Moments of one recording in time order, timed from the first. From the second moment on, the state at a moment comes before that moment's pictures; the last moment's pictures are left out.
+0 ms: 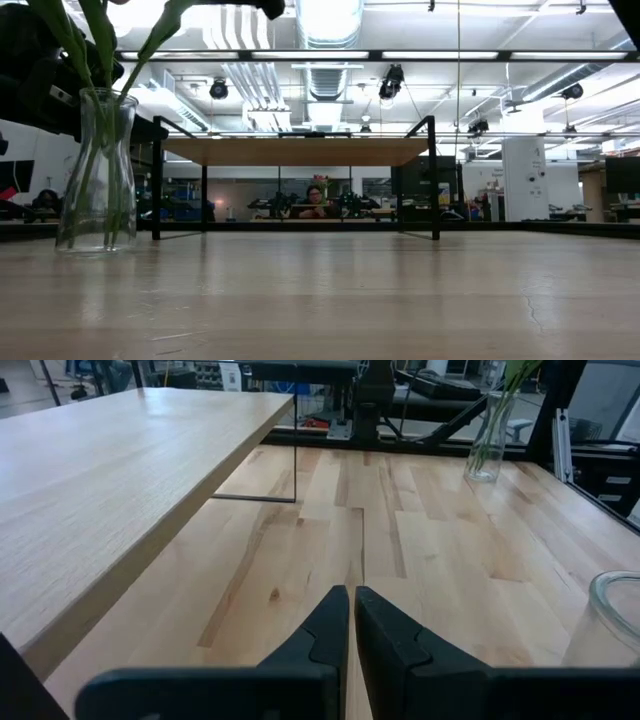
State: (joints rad) left arm 0.07 0.26 0.01 0.01 -0.03 -0.04; right arm 0.18 2.11 2.06 -0.48 0.15 0.22
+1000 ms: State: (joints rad) left arm 0.07 0.26 0.01 0.01 -0.03 -0.04; right arm 0.28 2.07 2.36 -1.14 0.17 0.52
